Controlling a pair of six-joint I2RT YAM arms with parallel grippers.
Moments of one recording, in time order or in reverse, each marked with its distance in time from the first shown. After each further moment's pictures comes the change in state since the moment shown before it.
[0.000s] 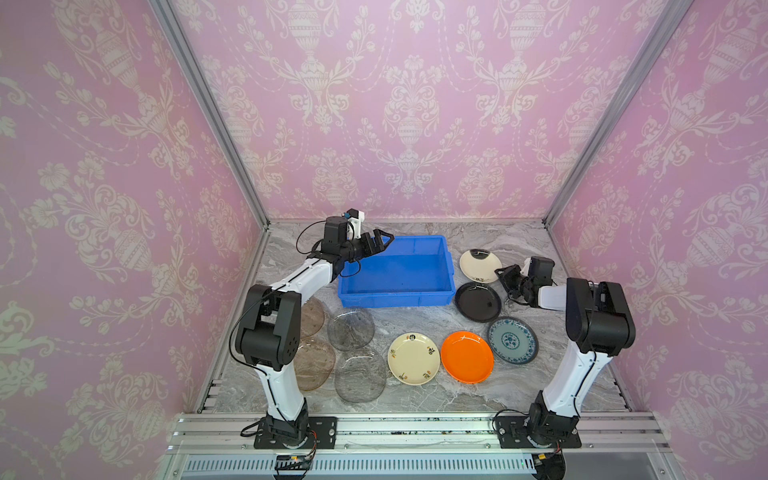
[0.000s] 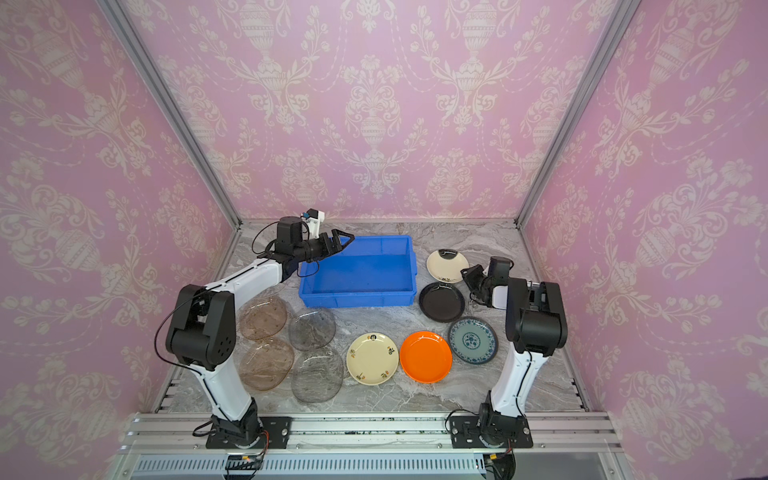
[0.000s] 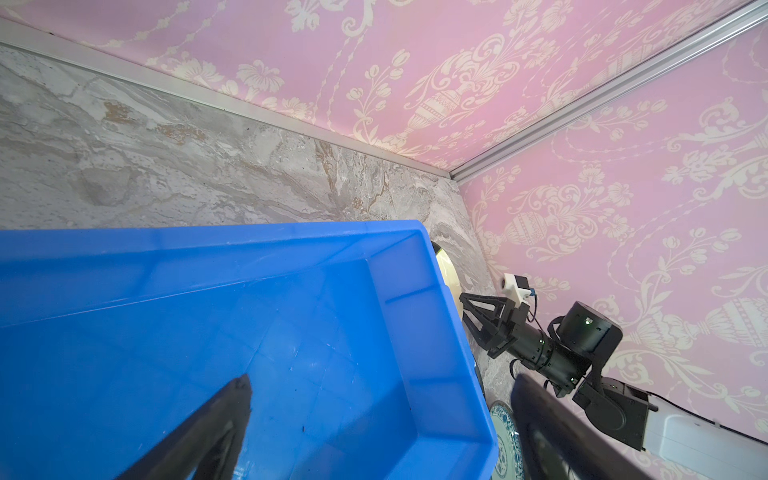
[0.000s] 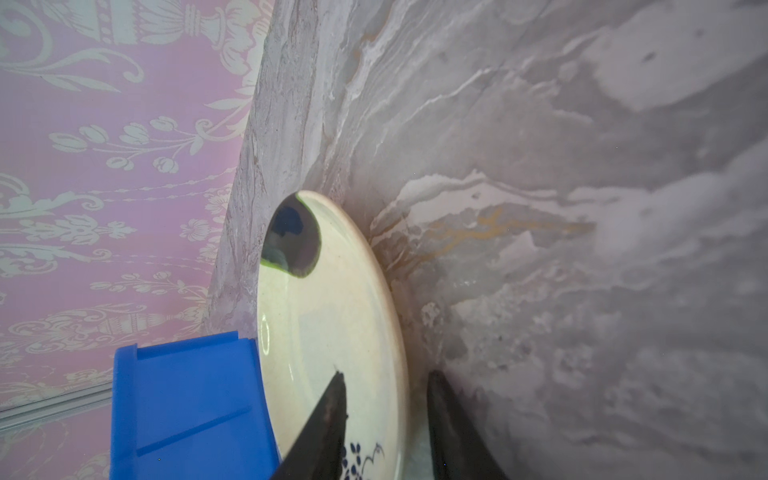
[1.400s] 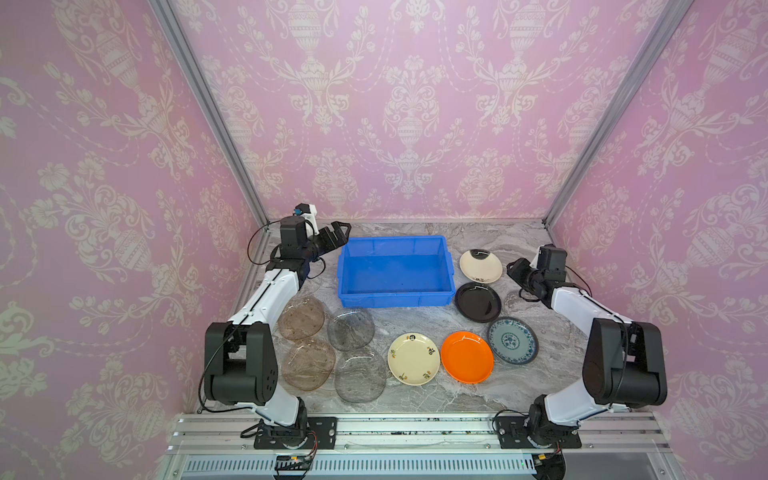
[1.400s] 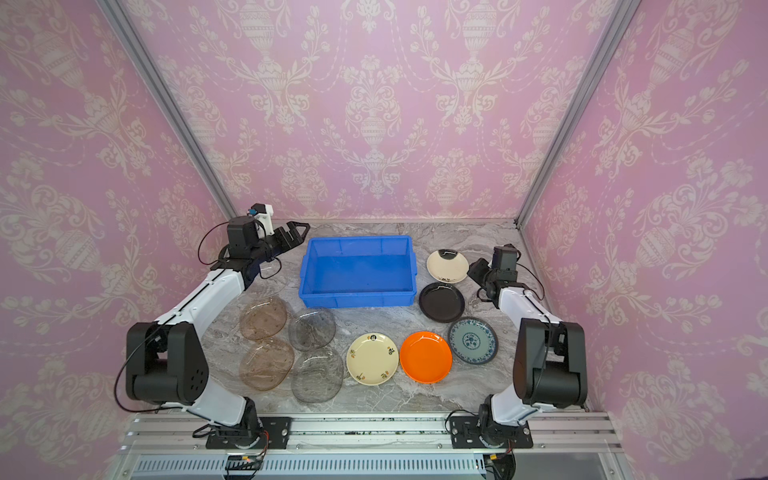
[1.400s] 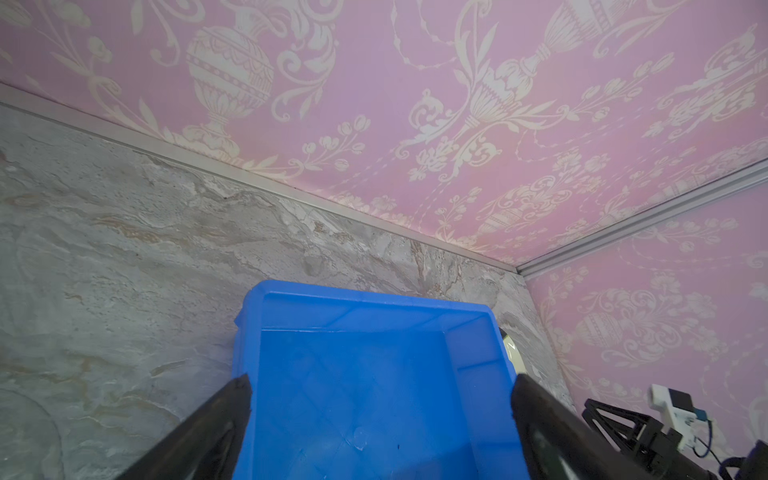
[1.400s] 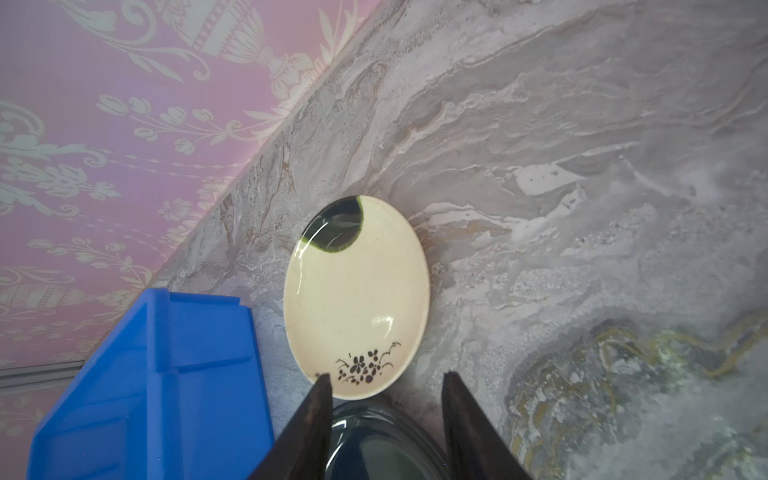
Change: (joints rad) left arm 0.196 -0.270 -0.126 -0.076 -0.147 0.051; right arm 0.035 -0.361 -0.023 -0.376 0.220 -0.237
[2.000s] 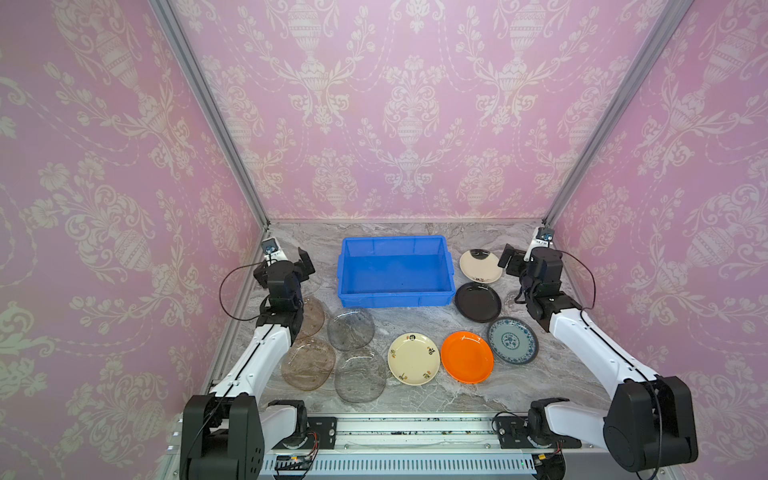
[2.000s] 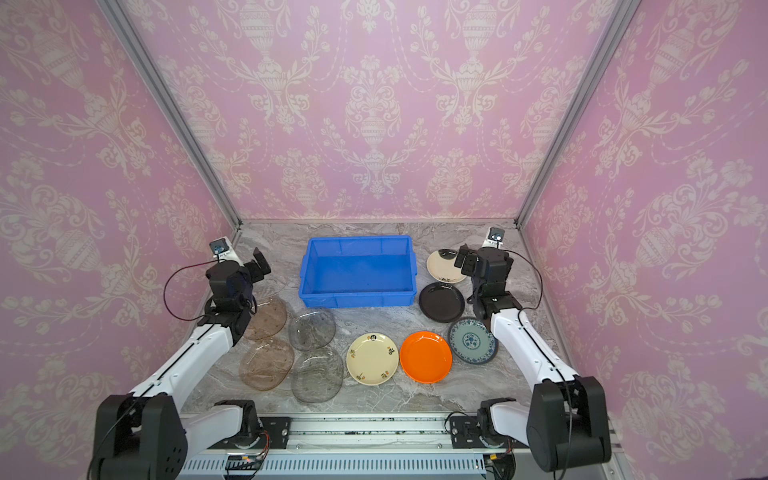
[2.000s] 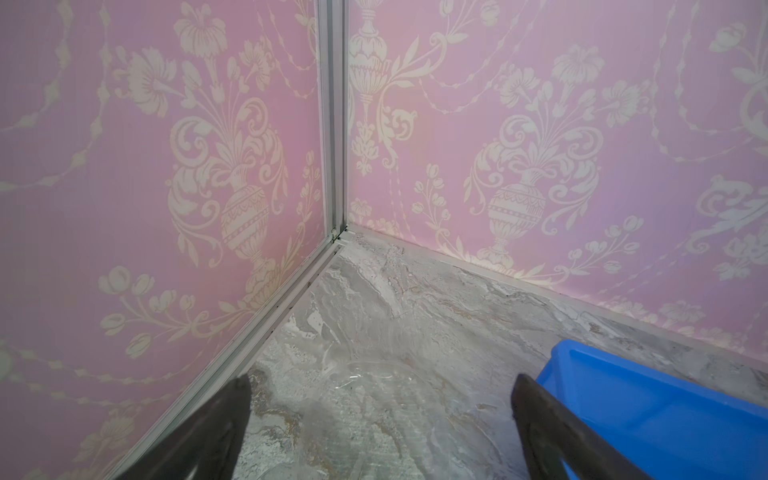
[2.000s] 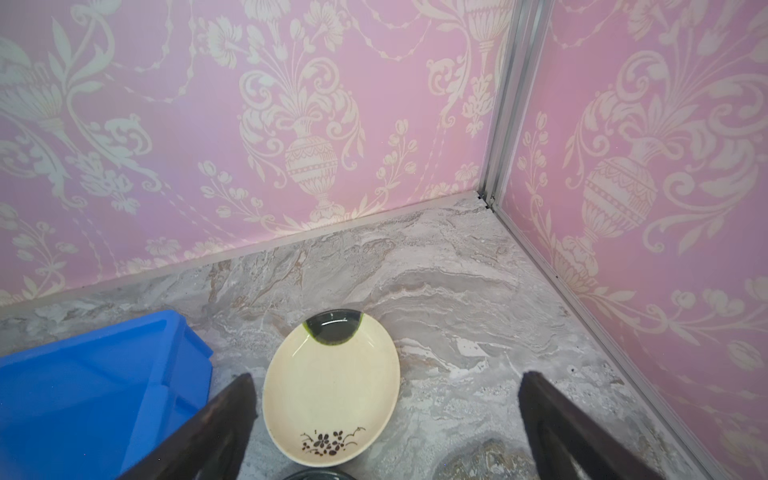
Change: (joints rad) left arm 0.017 -0.397 -0.396 0.175 -0.800 0.350; right arm 0.237 -0.336 -0.032 0.074 0.507 -0.409
